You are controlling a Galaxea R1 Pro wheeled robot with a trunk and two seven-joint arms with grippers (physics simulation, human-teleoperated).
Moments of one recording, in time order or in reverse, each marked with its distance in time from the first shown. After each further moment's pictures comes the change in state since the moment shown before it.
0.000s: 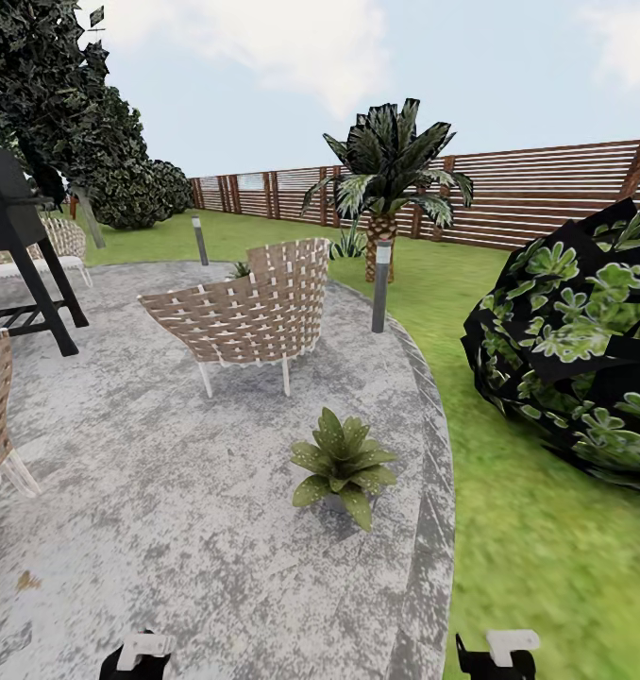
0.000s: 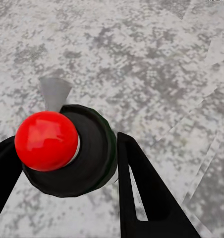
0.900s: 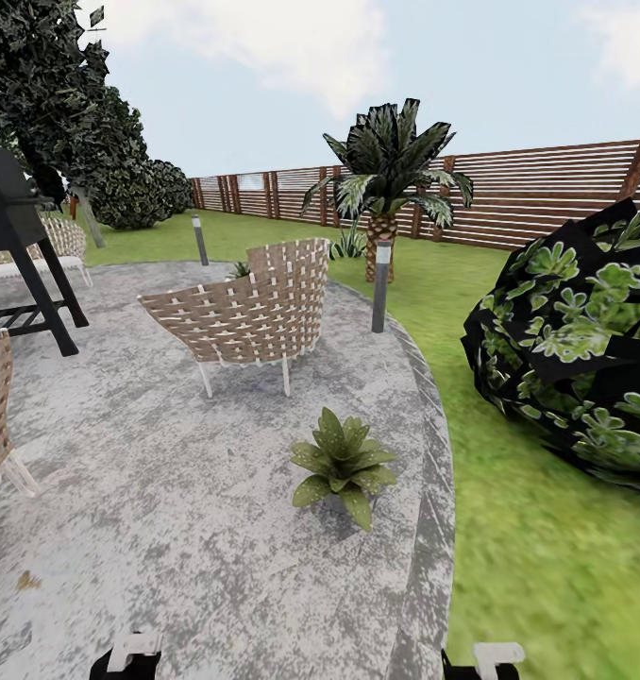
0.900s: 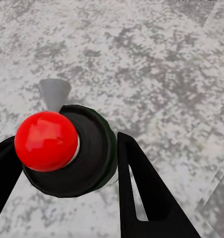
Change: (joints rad) left arm 0.002 0.010 0.000 0.003 0.057 -0.002 0.030; right arm 0.001 0.041 0.002 0.046 0.004 0.006 0.003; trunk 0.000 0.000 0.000
